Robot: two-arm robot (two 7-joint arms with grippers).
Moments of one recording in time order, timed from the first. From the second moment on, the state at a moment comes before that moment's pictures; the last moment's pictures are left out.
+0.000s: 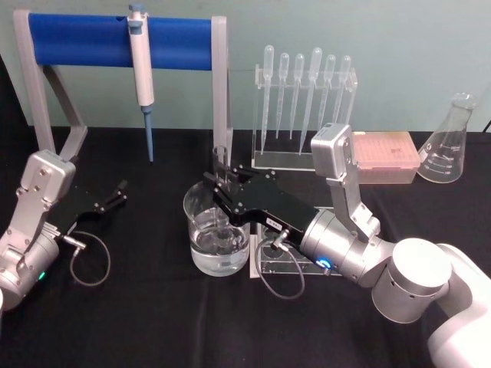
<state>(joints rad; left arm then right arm) -0.20 0.60 0.45 -1.41 -0.25 -0.12 0.03 0.34 0.26 -0.53 -1.39 0.39 -0.09 0.50</state>
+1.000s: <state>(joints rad) -0.20 0.60 0.45 -1.41 -0.25 -0.12 0.03 0.34 0.26 -0.53 -1.39 0.39 -0.09 0.50</state>
